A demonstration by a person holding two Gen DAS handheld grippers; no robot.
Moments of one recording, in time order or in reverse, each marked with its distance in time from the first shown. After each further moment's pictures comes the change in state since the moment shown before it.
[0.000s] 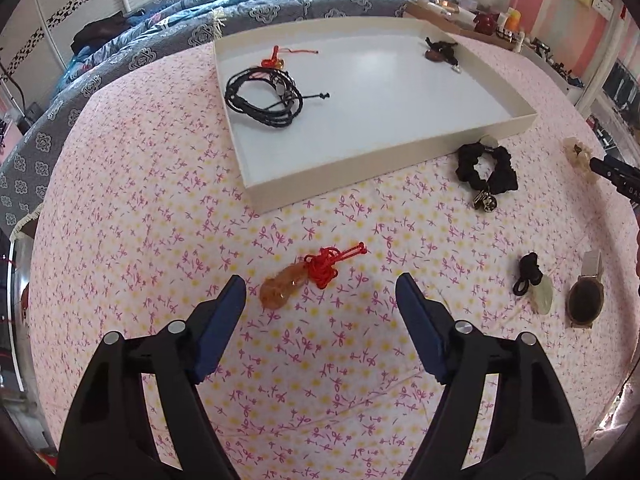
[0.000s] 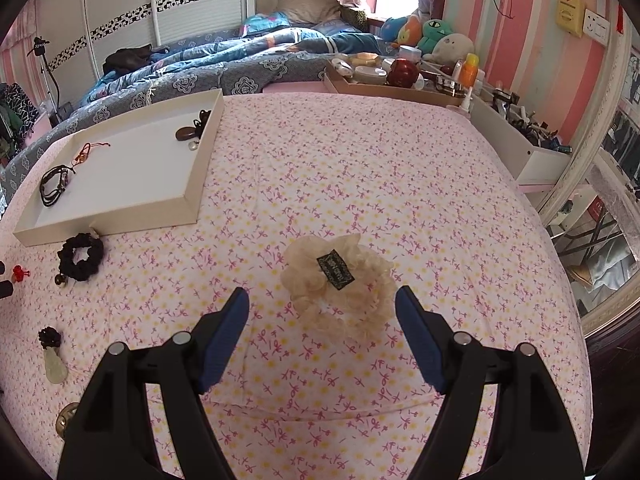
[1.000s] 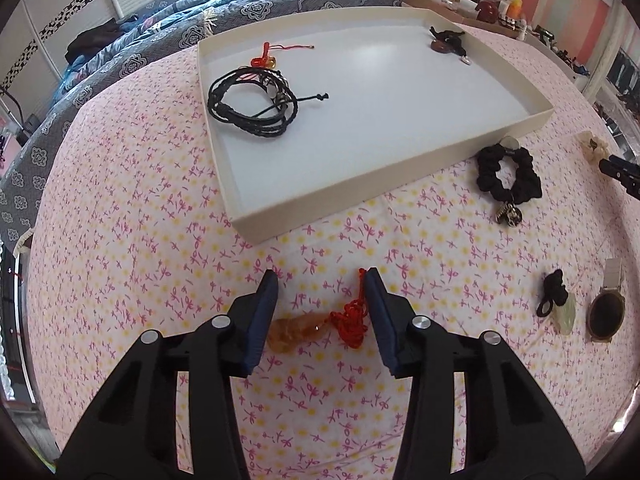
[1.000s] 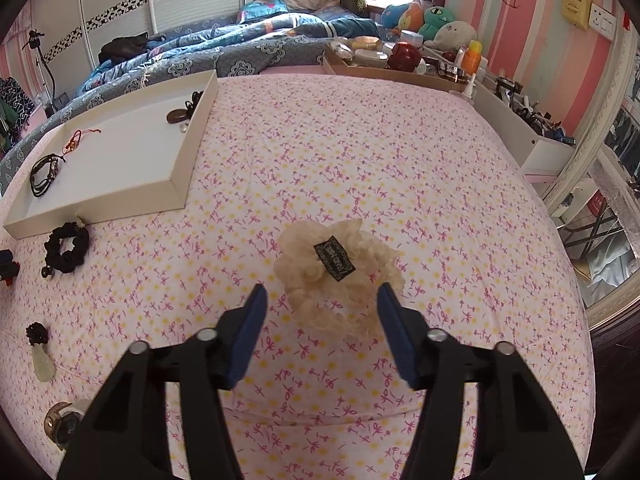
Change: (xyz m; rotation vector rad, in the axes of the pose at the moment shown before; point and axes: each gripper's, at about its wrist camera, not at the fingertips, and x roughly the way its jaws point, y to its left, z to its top) left arm 0.025 -0.002 0.020 0.035 0.011 0.022; right arm 0.018 0.000 -0.001 -0.004 0.055 -0.007
